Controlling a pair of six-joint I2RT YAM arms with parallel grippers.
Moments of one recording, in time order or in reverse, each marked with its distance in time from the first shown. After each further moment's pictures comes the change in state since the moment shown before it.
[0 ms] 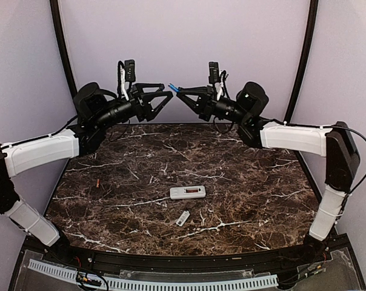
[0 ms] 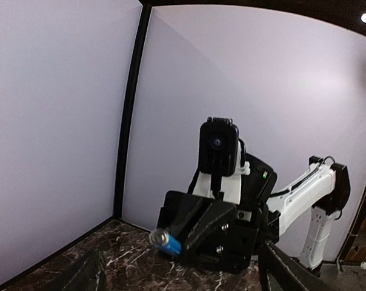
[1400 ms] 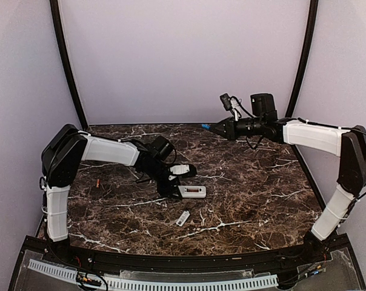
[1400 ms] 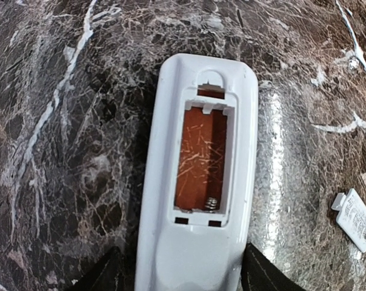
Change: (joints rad) left arm -0.118 0.591 0.229 -1.105 -0.161 0.972; right arm -0.244 -0.143 -0.129 -0.903 0.058 -0.275
